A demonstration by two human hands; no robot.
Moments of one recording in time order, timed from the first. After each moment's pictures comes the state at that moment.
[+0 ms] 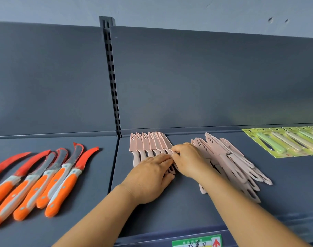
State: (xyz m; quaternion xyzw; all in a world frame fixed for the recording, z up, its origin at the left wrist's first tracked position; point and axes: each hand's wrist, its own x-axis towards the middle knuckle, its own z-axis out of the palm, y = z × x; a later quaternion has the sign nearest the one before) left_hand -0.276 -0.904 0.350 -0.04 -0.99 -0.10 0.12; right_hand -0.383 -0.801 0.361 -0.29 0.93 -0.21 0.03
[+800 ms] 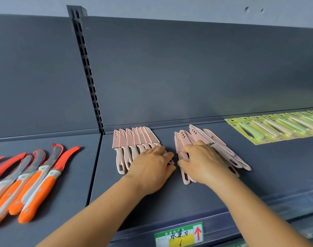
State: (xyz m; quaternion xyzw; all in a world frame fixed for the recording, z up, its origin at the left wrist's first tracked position) left_hand -0.302 -0.866 0.356 -0.01 -0.99 -0.03 0.09; right_hand -0.367 -0.733 0.377 -0.23 0.97 -0.10 0.01
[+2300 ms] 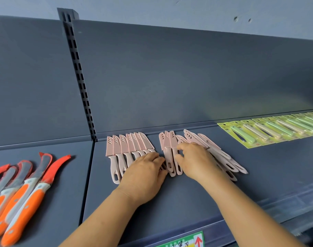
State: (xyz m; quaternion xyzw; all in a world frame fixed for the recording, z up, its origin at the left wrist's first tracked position) left_hand -0.302 -0.877 0.349 0.00 -0.99 -0.11 0.13; right_hand -0.393 -0.747 0.368 -0.20 0.97 -0.16 -0.03
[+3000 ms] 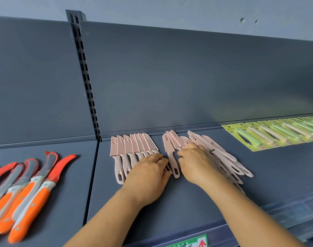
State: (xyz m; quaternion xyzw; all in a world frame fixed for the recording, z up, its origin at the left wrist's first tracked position) left_hand -0.302 -0.877 0.348 0.00 -0.99 -0.10 0.13; right_hand -0.395 -0.750 0.359 -0.26 0.96 -0.07 -0.03
